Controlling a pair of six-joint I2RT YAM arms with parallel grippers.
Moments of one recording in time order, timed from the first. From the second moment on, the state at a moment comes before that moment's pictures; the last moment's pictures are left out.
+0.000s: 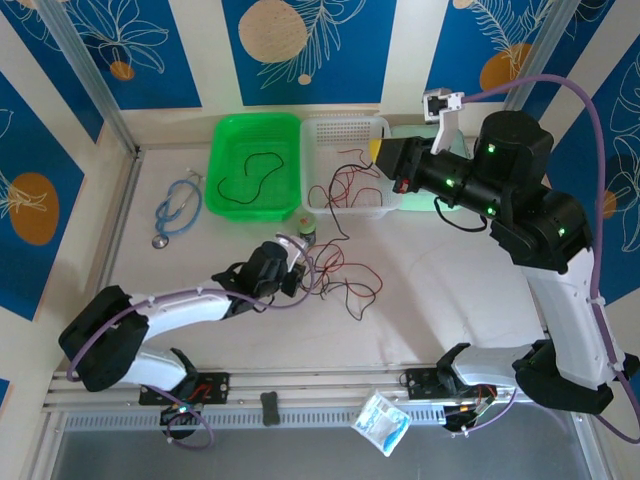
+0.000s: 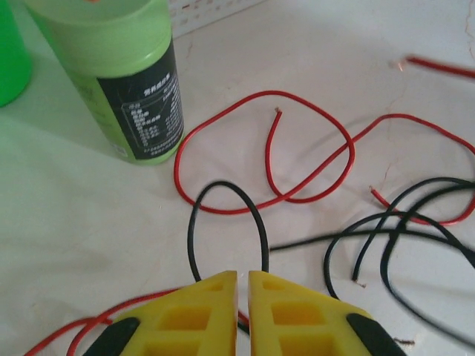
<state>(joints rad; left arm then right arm) -0.82 1.36 0.61 0.09 -0.09 -0.22 0.63 1.23 1.99 -0.91 -0.21 0.50</state>
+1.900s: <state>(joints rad) -0.95 1.57 0.67 0.24 -0.16 -0.12 0.66 1.24 1.99 -0.90 -0.15 0.50</state>
